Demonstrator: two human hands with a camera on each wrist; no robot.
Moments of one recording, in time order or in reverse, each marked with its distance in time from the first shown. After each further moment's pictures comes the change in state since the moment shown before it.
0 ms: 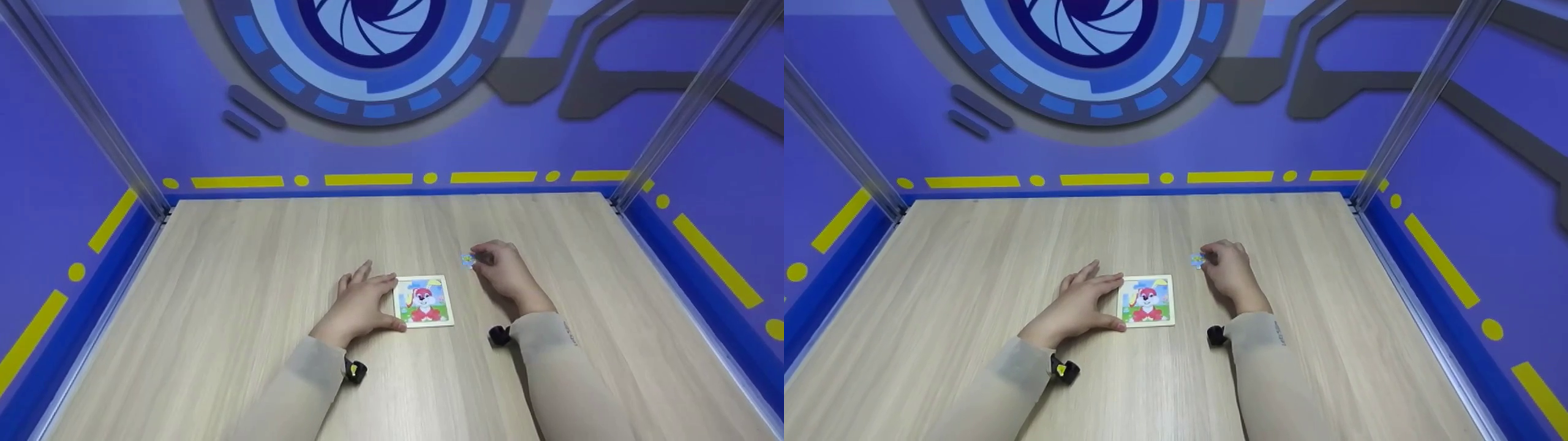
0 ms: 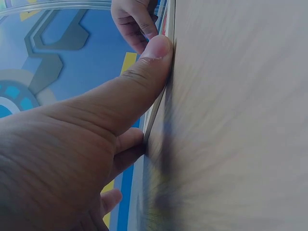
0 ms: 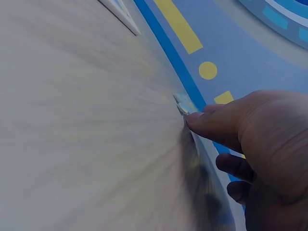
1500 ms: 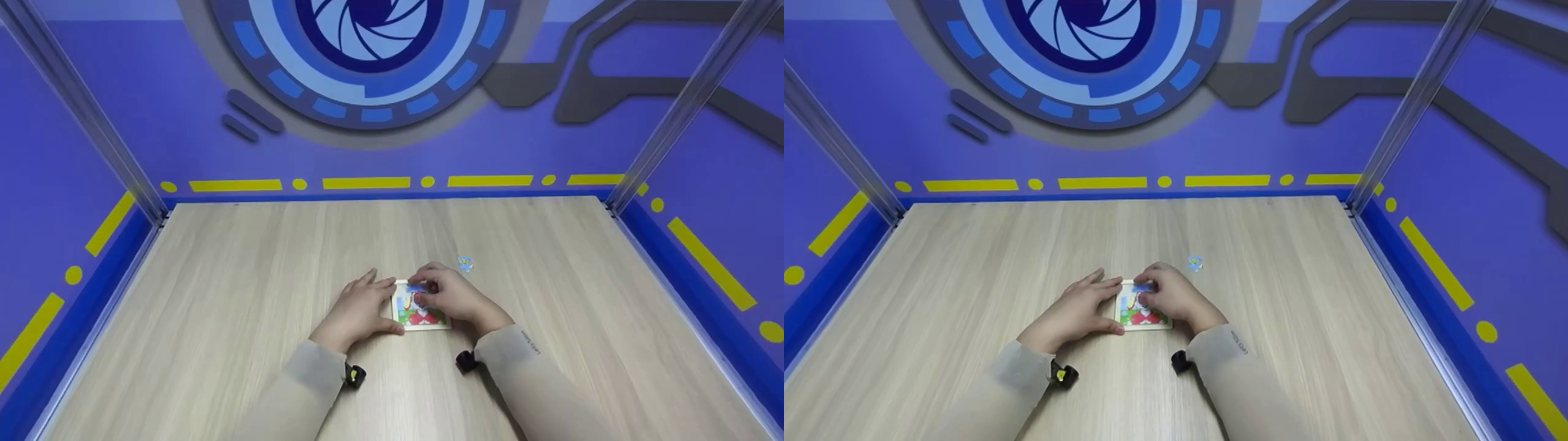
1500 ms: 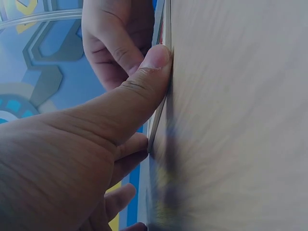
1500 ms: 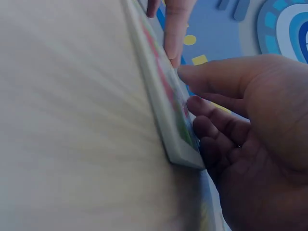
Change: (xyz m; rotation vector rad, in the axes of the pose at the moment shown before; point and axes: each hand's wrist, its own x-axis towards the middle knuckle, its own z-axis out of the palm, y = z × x) left_hand -0.001 0.009 -0.001 0.076 -0.056 0.018; right_hand -0.020 -0.072 0.058 0.129 -0.321 -0.164
